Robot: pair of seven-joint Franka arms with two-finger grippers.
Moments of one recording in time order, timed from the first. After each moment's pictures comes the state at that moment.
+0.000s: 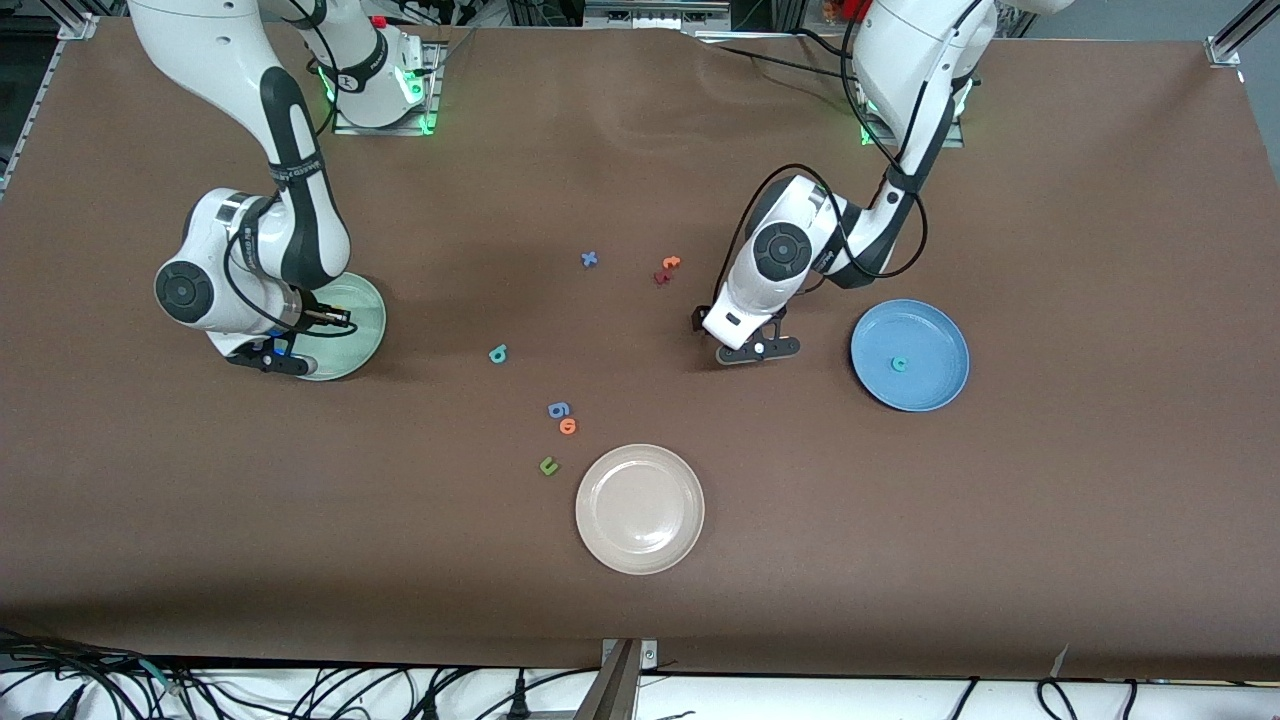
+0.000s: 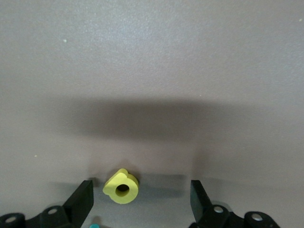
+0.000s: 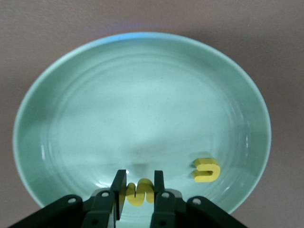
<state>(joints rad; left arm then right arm) -0.57 0.57 -0.07 -1.98 -0.16 2.49 -0.66 0.68 0.48 -0.66 -2.18 0.33 2.23 -0.05</state>
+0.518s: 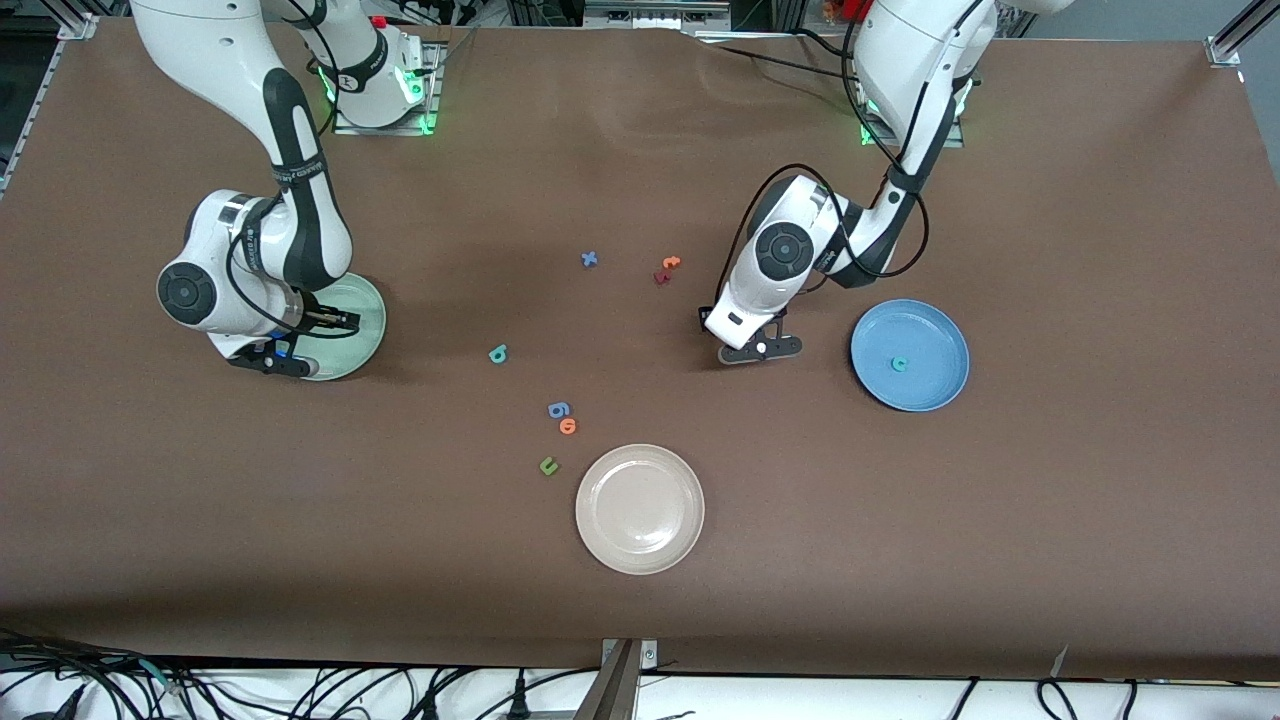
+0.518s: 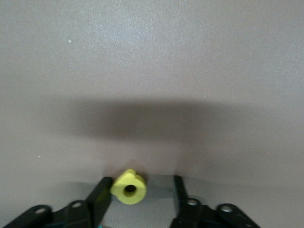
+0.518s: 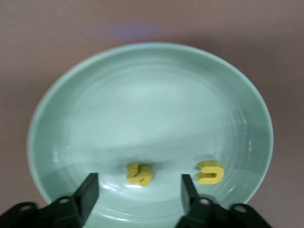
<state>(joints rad) -0.57 0.57 -0.07 -1.99 -0.16 2.49 -0.66 0.69 0.46 -0.66 -2.16 0.34 2.22 -0.04</state>
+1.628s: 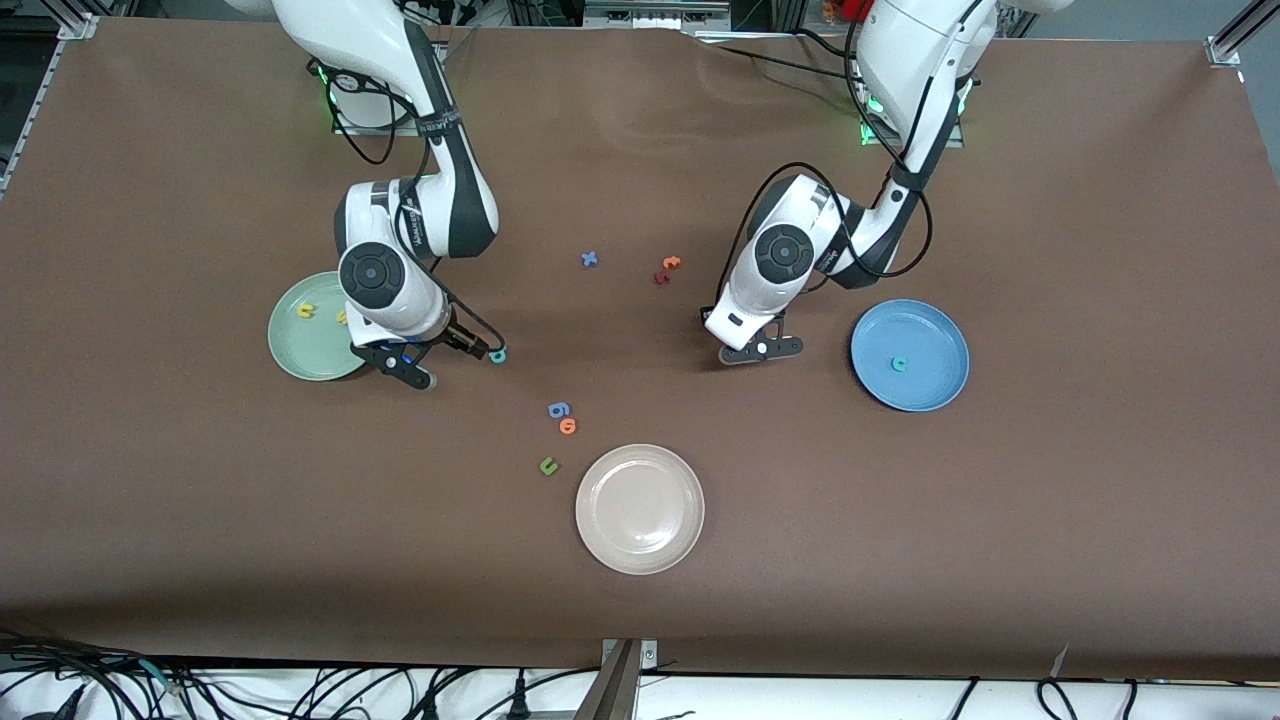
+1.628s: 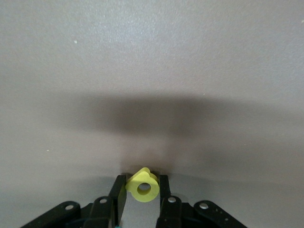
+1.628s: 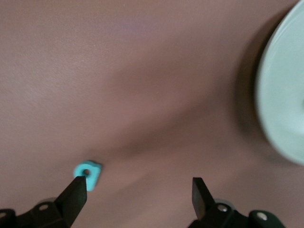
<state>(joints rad) -0.56 0.56 -0.06 -1.95 -0.16 2.41 -0.66 1.01 0.54 -0.63 -1.97 0.44 2.23 0.70</state>
